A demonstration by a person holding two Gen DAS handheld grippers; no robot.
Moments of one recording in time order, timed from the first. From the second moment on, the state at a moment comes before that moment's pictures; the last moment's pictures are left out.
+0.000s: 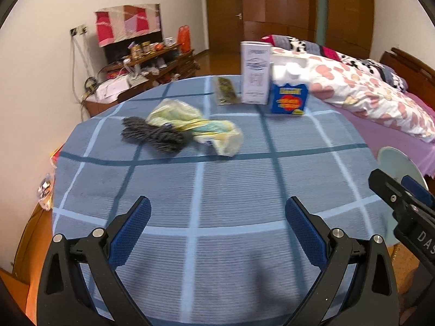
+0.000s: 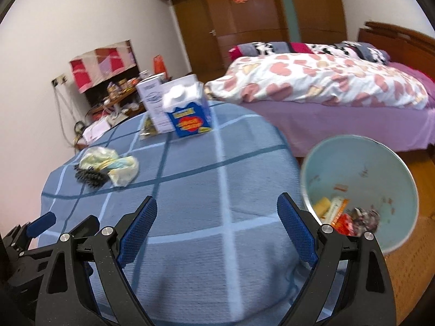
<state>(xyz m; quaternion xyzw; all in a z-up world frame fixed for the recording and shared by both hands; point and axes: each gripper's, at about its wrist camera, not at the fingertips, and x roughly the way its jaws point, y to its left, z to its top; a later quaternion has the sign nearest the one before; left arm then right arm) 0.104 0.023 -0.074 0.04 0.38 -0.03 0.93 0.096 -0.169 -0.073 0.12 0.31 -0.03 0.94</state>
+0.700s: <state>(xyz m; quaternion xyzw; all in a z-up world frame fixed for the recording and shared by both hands) 0.179 0.148 -0.089 0.00 0.41 0.08 0.91 0.248 -0.056 -0.086 0.02 0.39 0.16 0.91</state>
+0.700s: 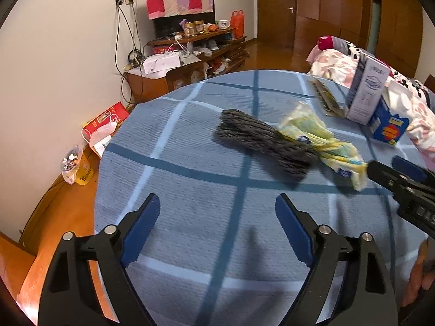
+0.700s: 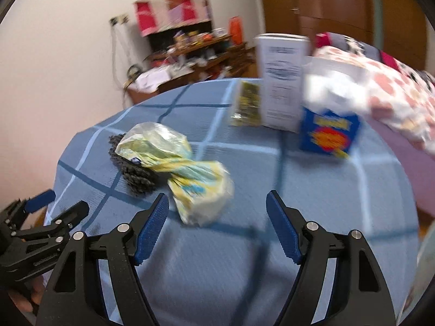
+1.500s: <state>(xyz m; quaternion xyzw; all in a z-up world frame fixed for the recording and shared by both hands) 0.251 0.118 -0.079 -0.06 0.42 0.08 0.90 0.230 -0.110 -0.083 0.08 0.39 0.11 0.91</state>
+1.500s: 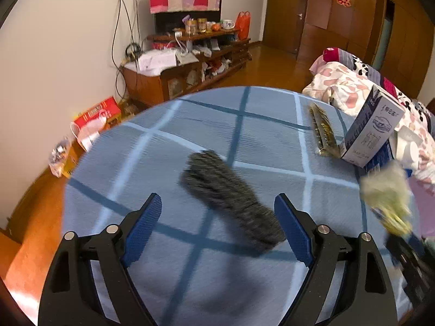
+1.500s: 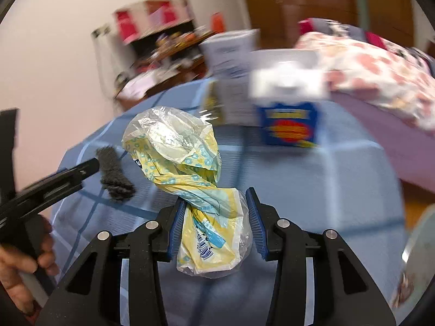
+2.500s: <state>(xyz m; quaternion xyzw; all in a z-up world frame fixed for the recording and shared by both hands) 0.152 0.072 -0.052 -0.02 0.37 0.00 0.93 0.101 -0.209 -0.058 0.17 0.31 -0.02 0.94</state>
